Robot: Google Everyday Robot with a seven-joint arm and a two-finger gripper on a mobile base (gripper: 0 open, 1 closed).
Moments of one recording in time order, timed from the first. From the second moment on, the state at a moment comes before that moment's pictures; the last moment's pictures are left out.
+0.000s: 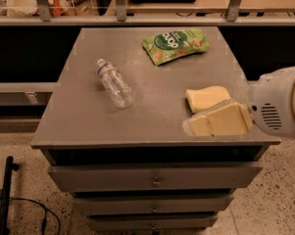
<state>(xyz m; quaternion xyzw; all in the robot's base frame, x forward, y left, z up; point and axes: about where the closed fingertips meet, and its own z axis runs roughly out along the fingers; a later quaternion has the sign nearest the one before) 0.411 -0.158 0.958 -0.25 0.88 0.05 0.41</state>
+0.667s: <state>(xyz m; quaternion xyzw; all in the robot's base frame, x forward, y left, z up) 0.428 -0.133 0.898 -0.18 0.87 0.05 0.45</state>
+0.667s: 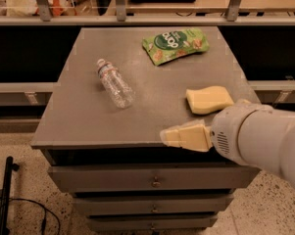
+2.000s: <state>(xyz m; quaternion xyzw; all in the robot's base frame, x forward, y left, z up) 0.540 -0.032 0.927 -0.16 0.78 0.15 0.59</state>
